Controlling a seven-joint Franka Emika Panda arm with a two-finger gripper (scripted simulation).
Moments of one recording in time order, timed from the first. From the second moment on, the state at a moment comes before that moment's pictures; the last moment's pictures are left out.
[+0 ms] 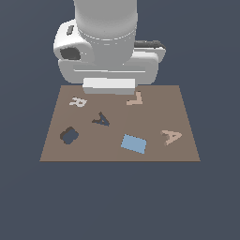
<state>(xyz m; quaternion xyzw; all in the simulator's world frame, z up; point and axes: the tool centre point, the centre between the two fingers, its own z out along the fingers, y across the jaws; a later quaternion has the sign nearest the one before) -0.018 -0.023 0.151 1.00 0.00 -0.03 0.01</state>
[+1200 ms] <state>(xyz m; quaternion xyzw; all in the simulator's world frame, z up) -0.026 0.018 0.133 0.99 -0.13 -0.03 0.01</state>
